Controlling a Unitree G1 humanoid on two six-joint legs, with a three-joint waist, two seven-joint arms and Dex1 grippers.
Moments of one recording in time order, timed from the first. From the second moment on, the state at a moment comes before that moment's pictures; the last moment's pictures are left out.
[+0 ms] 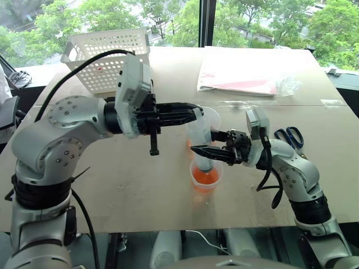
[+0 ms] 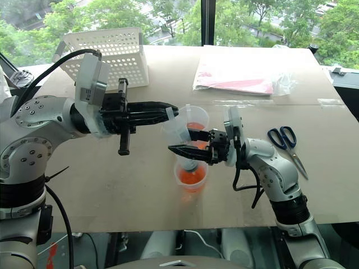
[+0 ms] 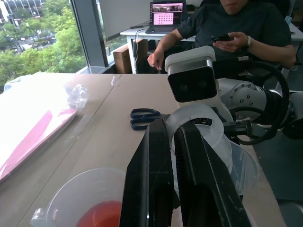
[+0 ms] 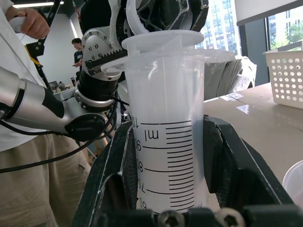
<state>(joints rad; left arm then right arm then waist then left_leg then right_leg) -0.62 0.82 0.09 -0.49 -0.93 0.79 -0.92 -0.40 -0.30 0.16 -0.31 0.74 0.50 0.99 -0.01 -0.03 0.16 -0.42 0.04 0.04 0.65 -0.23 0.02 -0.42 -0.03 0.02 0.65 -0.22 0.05</state>
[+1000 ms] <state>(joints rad) -0.65 0.76 0.38 -0.33 -1.50 0.94 -0.41 -0.66 -0.74 -0.23 -0.39 1.17 1.09 0.35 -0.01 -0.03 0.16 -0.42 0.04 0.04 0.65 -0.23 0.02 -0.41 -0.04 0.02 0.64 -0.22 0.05</state>
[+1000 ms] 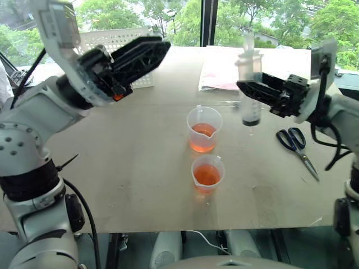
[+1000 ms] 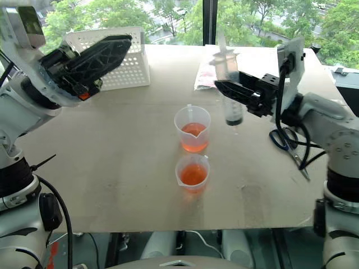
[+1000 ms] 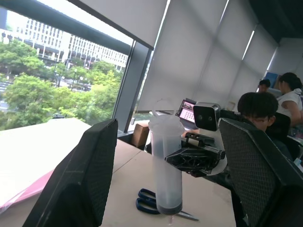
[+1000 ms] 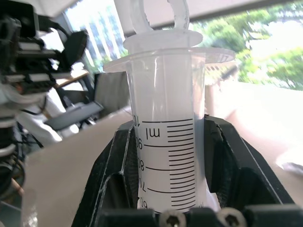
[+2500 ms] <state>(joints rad) 0.25 0.69 0.55 -0.63 -0.90 0.65 -0.61 0.27 -0.85 -0.60 -0.44 0.68 0.62 0.97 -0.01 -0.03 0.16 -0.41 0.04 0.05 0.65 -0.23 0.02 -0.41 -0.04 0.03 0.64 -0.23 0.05</state>
